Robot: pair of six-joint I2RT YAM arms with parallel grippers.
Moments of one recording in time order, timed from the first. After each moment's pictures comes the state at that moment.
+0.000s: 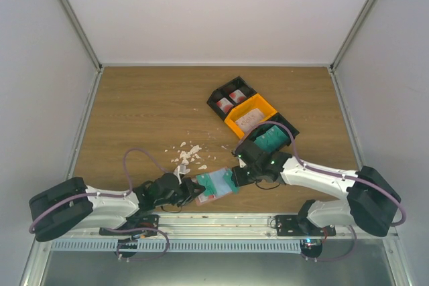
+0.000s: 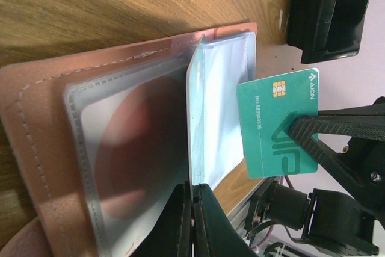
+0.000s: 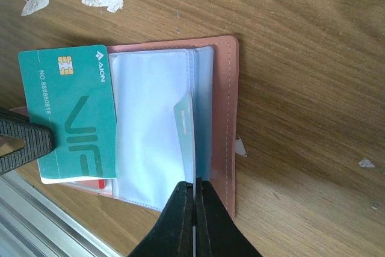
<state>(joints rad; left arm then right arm) -1.03 1.13 0.04 0.55 0.09 -1.50 0.90 1.28 0.65 -0.46 -0.17 0.62</state>
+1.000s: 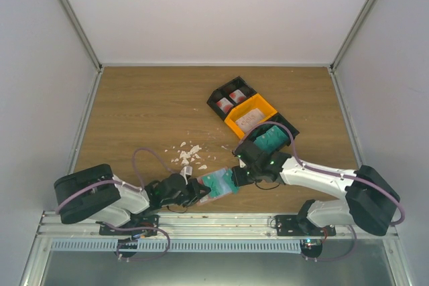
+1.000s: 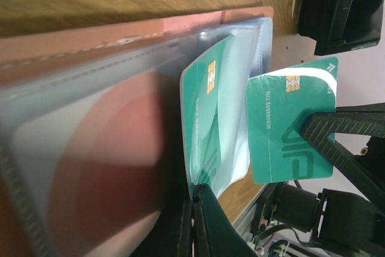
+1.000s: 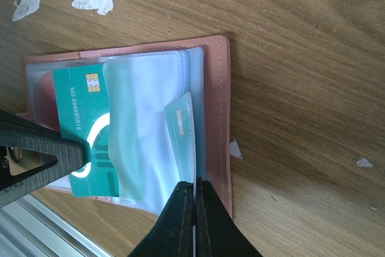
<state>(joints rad) -1.06 1.37 0.06 0.75 0.08 -1.51 0.90 1.29 0.64 -0.44 -0.16 0.65</state>
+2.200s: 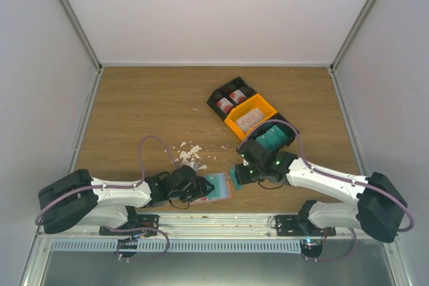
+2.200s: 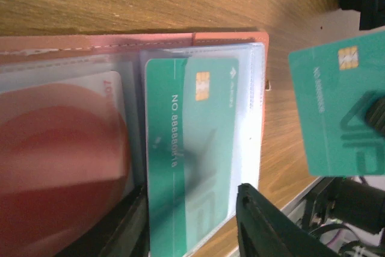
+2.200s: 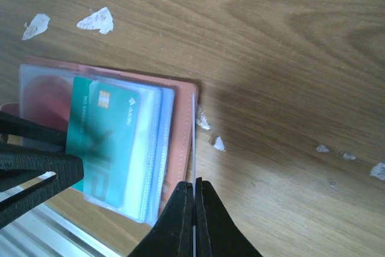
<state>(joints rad) -1.06 1.23 0.28 0.19 0.08 -1.32 0.90 1.20 0.66 -0.52 -0.10 0.67</state>
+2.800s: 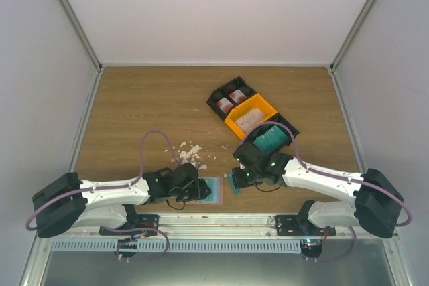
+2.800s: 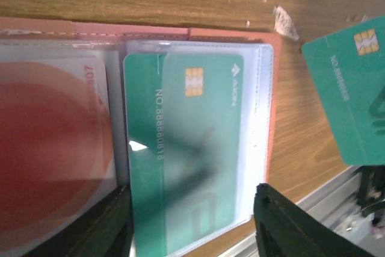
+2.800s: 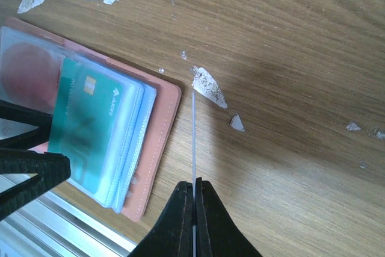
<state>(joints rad) -1.06 1.17 0.39 -0.14 0.09 -1.17 0.96 1.24 0.68 -0.55 -0.11 0.72</state>
